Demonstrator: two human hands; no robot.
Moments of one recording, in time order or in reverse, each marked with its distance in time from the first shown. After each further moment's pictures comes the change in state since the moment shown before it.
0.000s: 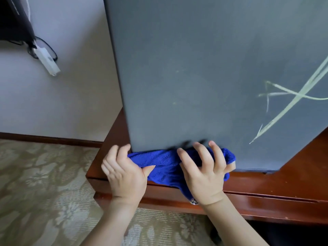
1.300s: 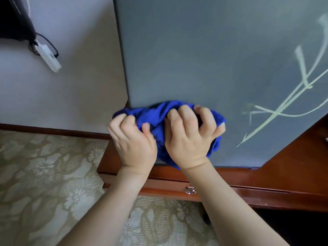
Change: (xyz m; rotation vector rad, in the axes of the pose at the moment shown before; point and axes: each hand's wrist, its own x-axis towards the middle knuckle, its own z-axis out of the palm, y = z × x) left_hand 0.095 0.057 -0.047 -0.258 0.255 0.030; right_hand 0.140 -0.027 -0.017 0.028 0.157 0.076
